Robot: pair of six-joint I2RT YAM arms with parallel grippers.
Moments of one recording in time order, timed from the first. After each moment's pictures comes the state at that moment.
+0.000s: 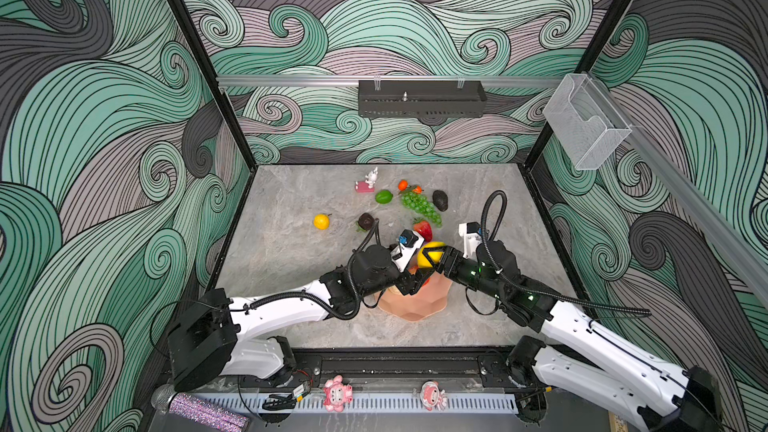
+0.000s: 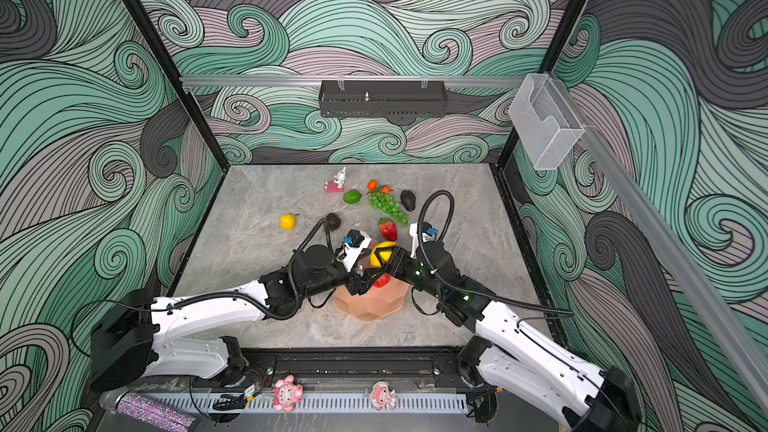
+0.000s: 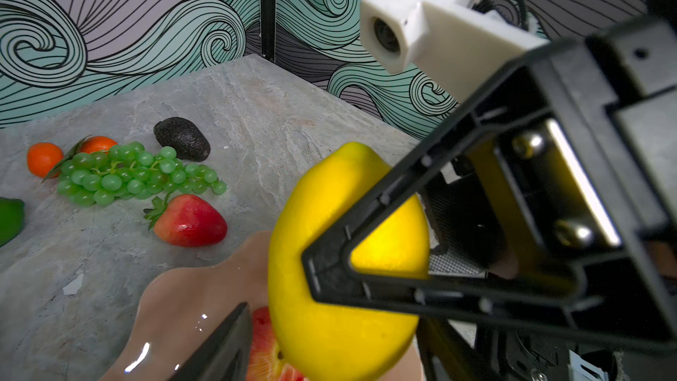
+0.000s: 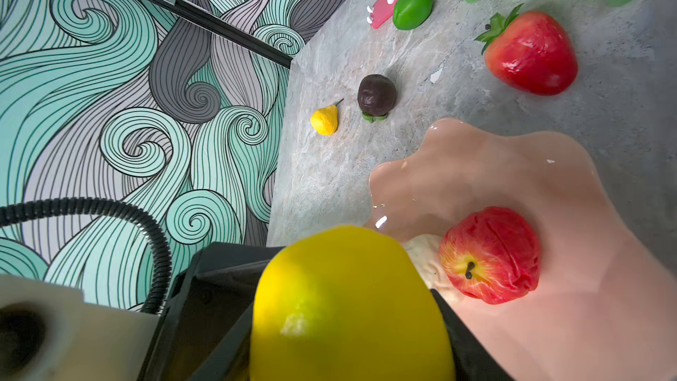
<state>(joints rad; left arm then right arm) -1.02 1.28 0.70 0.28 -0.02 -0.19 0.76 0.85 0.63 -0.23 -0.04 0.98</state>
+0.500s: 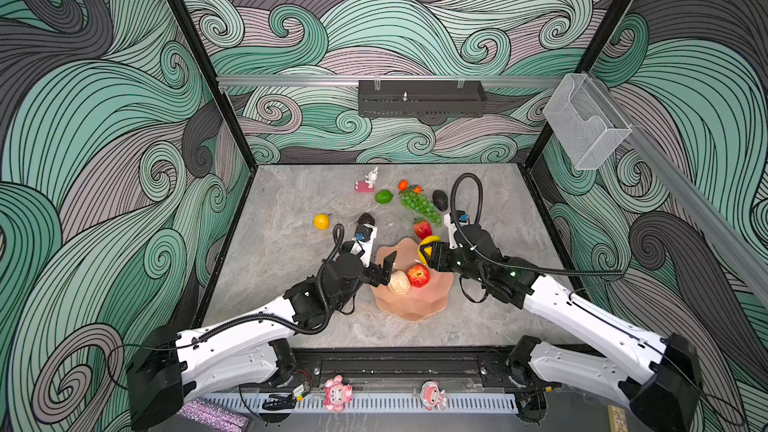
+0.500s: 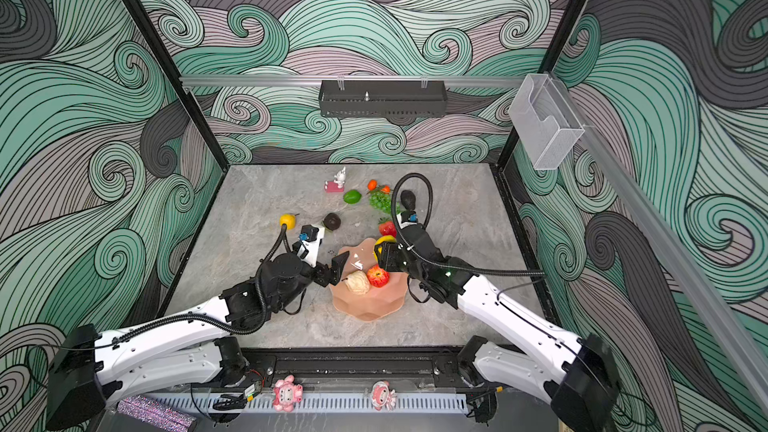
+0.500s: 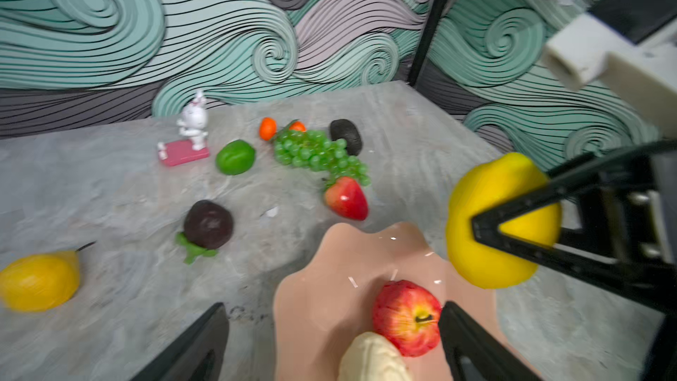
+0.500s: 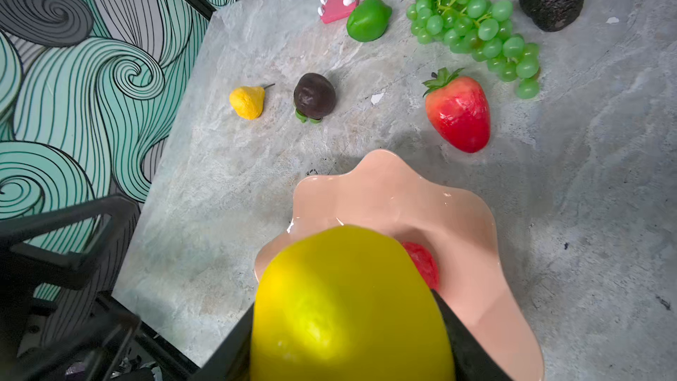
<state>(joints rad) -0.95 0.97 0.57 0.03 -0.47 -0.31 0.77 1.12 0.85 -0.42 0.08 0.60</state>
